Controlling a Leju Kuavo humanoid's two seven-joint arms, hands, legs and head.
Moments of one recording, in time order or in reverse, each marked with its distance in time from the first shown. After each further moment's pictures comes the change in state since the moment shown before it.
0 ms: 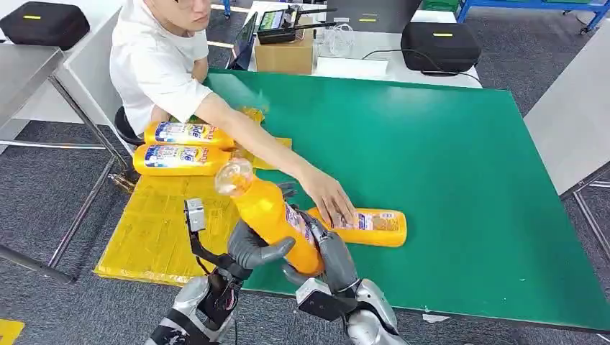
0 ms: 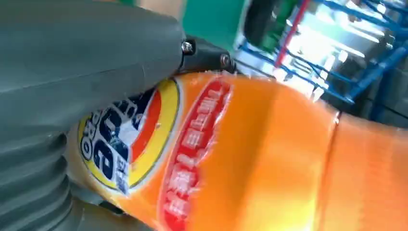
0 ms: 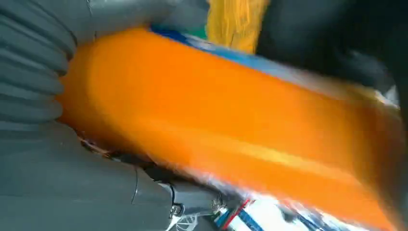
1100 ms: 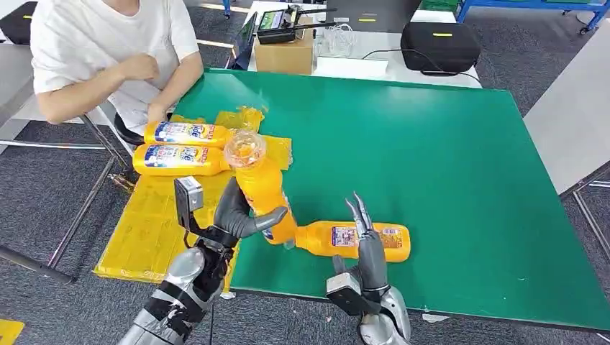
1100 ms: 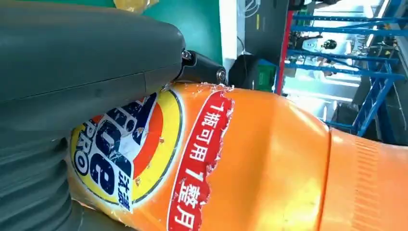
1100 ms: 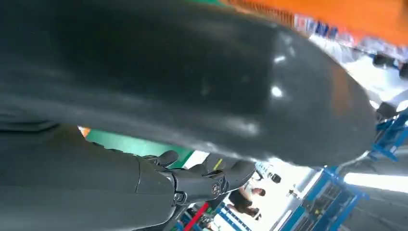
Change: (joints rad) left arm -0.119 0.052 0.030 0.033 -0.311 0.249 -0.121; right arm 0.056 0.018 -0.179 0.018 -0.072 -0.276 -0.111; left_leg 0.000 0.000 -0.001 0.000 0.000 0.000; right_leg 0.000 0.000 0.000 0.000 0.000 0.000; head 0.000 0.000
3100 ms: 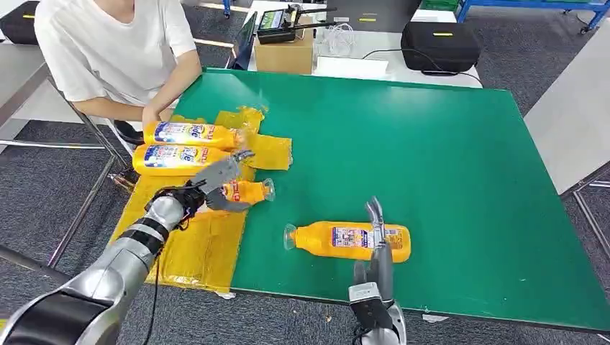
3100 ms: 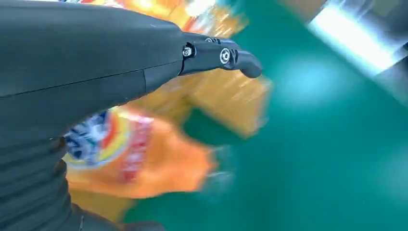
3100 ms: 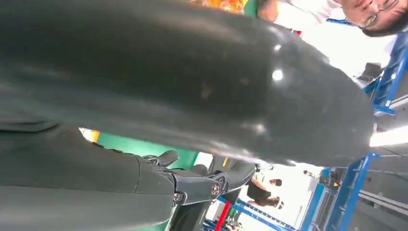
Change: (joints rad) left arm -0.380 0.134 0.123 0.535 -0.702 -0.077 0.028; right arm 0.107 0.039 -0.026 -0.155 -0.176 0.036 -0.048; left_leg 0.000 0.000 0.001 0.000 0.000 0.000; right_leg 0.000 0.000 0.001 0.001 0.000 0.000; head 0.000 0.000
